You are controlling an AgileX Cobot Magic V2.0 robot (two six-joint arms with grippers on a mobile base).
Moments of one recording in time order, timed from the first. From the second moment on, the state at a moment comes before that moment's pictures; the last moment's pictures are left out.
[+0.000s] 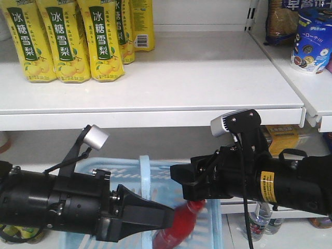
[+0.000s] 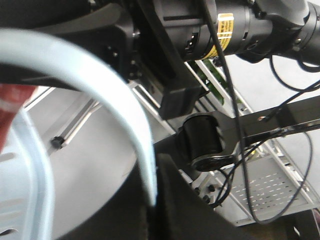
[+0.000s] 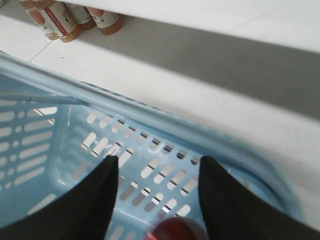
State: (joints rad) left arm -0.51 1.27 -0.71 -1.57 0.96 1.03; right arm 0.52 1.26 -0.69 -1.77 -0.34 2.00
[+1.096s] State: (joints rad) left arm -0.51 1.27 -0.70 -1.55 0.95 1.02; right arm 0.52 0.50 -0.41 -1.76 -0.19 1.96
